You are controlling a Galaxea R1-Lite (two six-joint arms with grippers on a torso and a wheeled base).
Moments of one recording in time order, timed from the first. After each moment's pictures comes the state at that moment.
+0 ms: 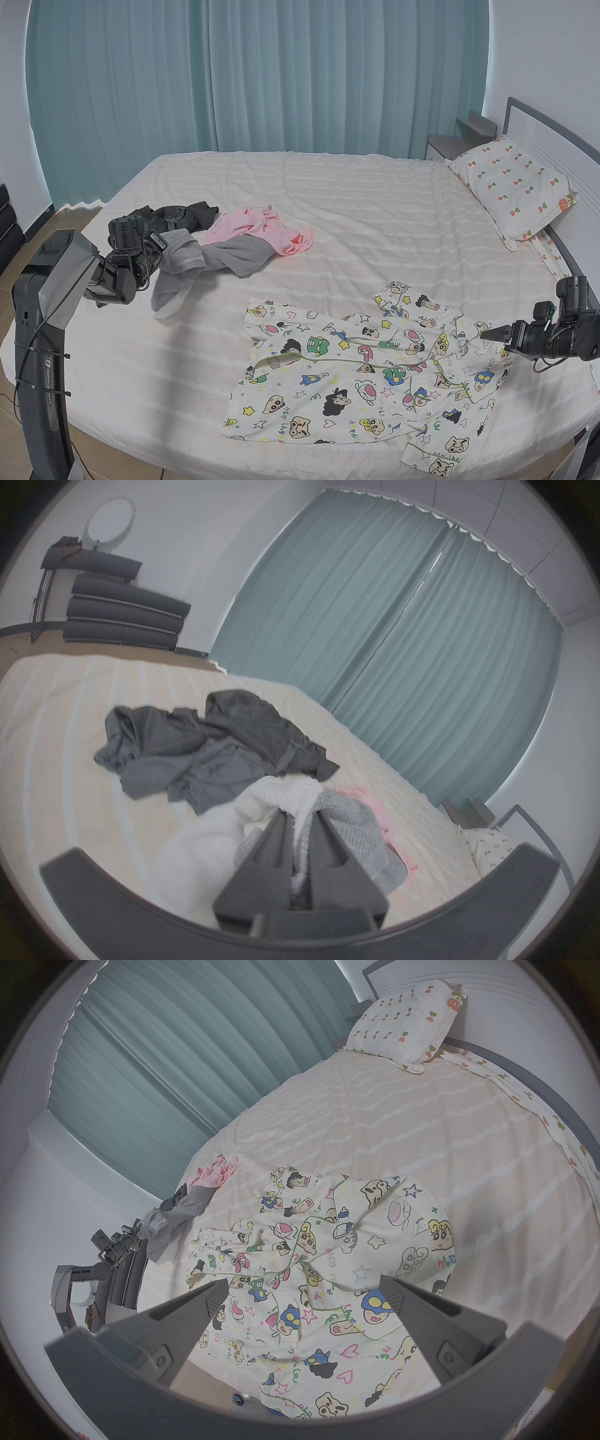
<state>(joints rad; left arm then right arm) 0.05 2.48 -1.51 -0.73 0.20 -0.68 -0.20 1.83 -0.44 -0.59 0.45 0.27</state>
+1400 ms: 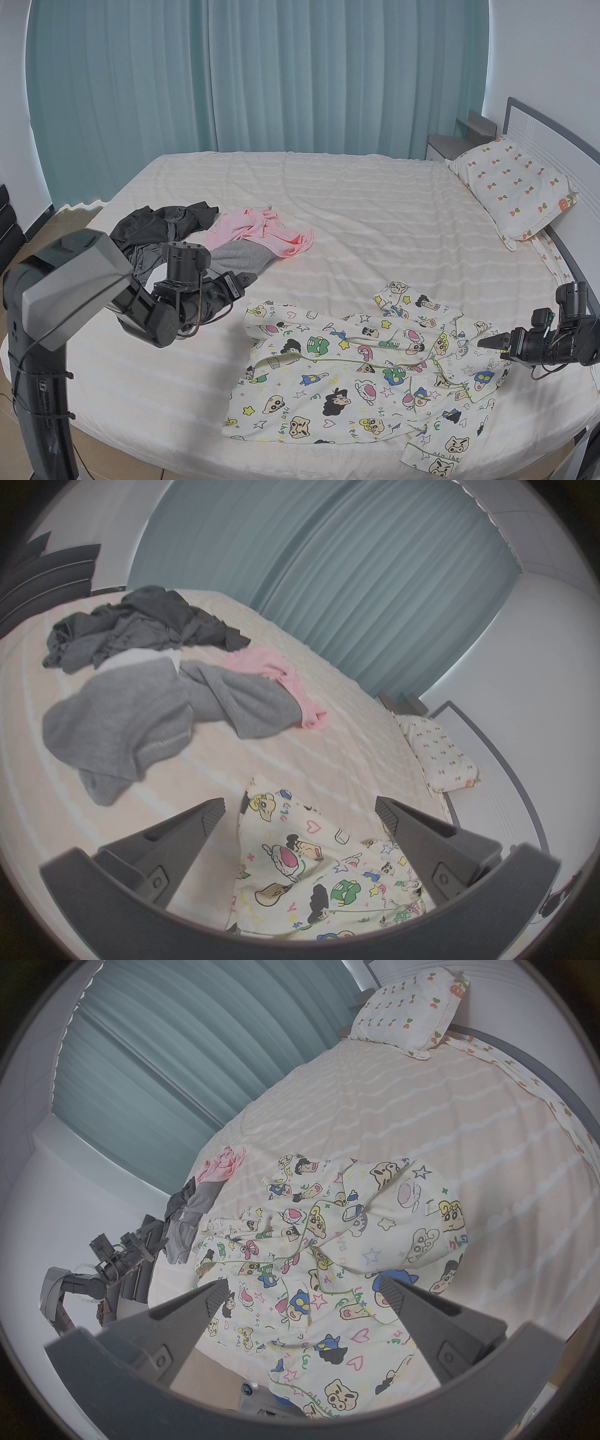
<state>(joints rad) -0.29 2.34 -1.13 -0.73 -0.04 -0.67 -0.20 1.83 -0.40 -0.59 0.51 0.27</state>
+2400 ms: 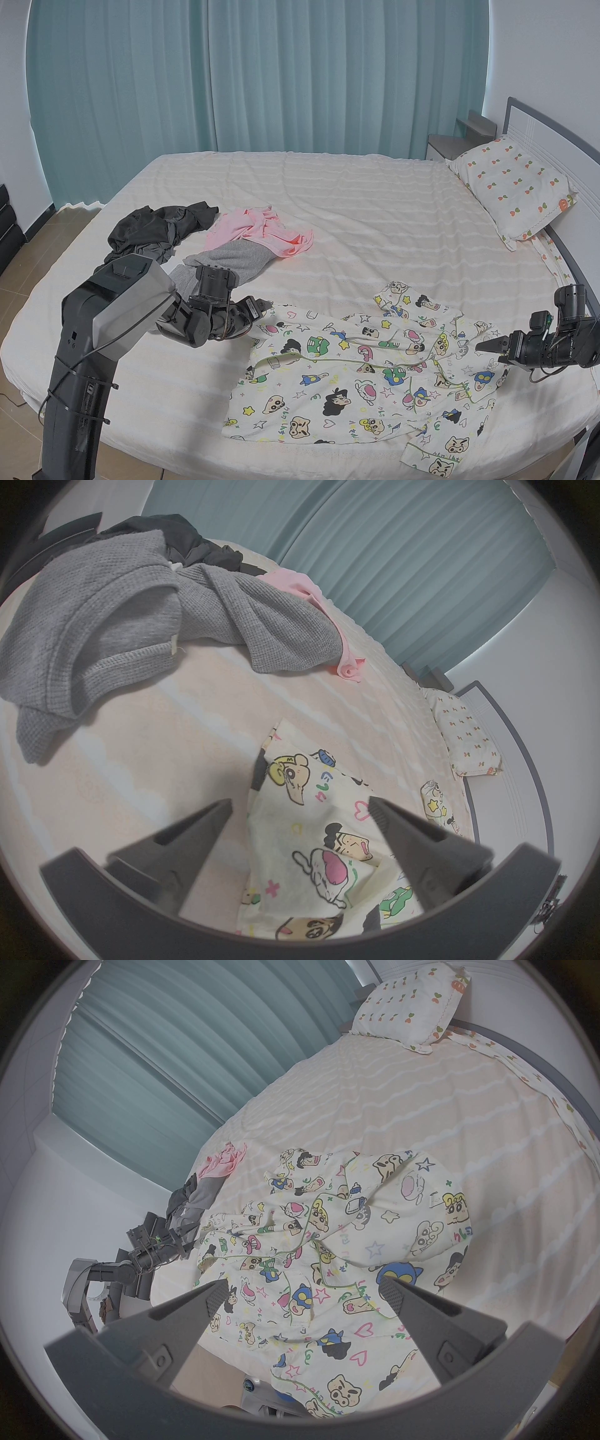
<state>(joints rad) -0.30 2.61 -1.46 -0.48 -0.10 -0.72 -0.19 1.83 -0.39 -0.60 0.52 0.27</state>
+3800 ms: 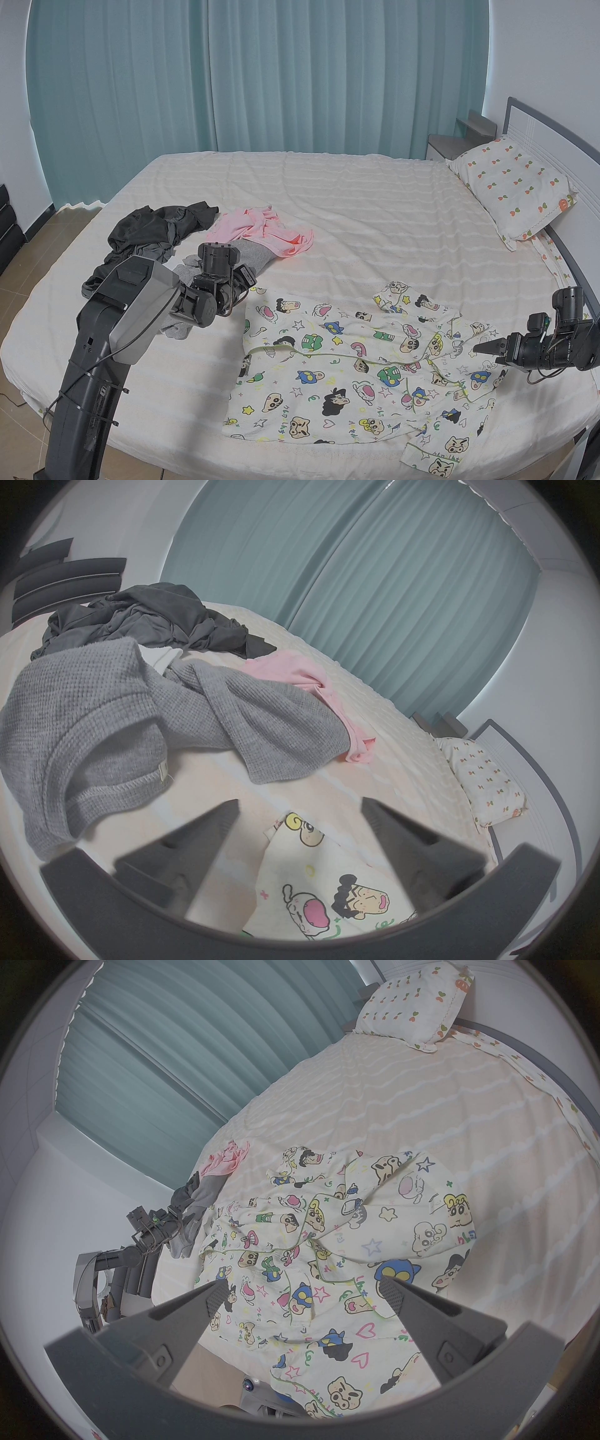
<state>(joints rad) -0.27 2.71 -1.77 -0.48 0.15 -0.68 -0.18 1.85 -0.38 -0.64 0.53 0.27</state>
